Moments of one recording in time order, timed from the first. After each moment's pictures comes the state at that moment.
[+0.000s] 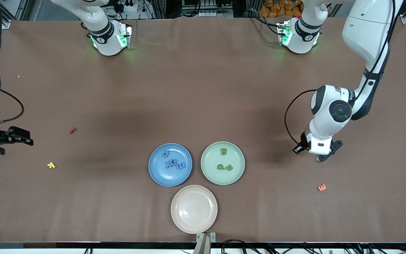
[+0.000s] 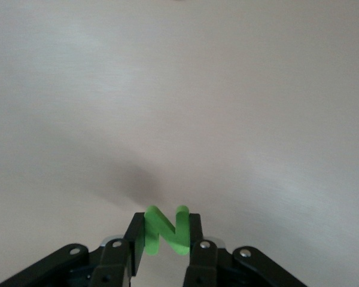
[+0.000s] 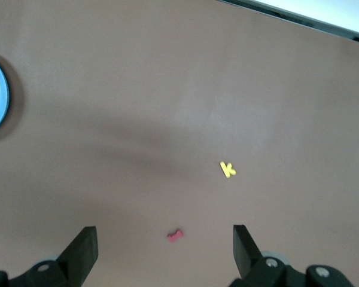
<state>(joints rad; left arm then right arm) -0.09 0.47 -0.11 -2.02 0.12 2.62 -0.91 -0.01 0.35 -0.17 -1.41 0.08 1.79 -0.47</state>
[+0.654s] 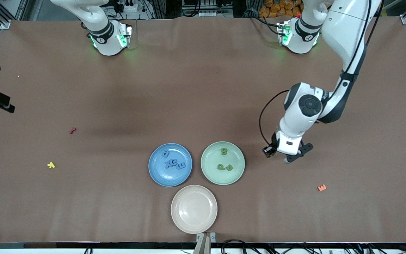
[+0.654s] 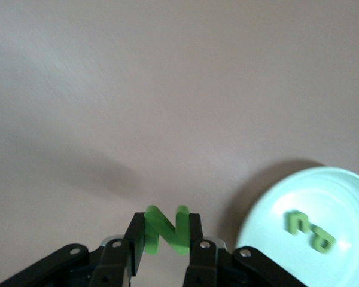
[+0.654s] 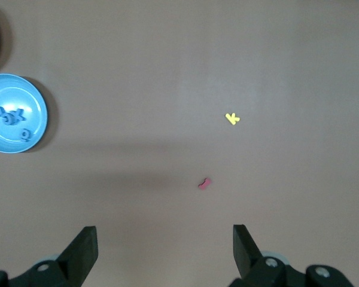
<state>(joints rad) -0.22 0.51 -0.18 -1.90 0.09 2.62 -0.98 0.03 0.12 -0.15 -1.41 0.04 1.55 -0.14</state>
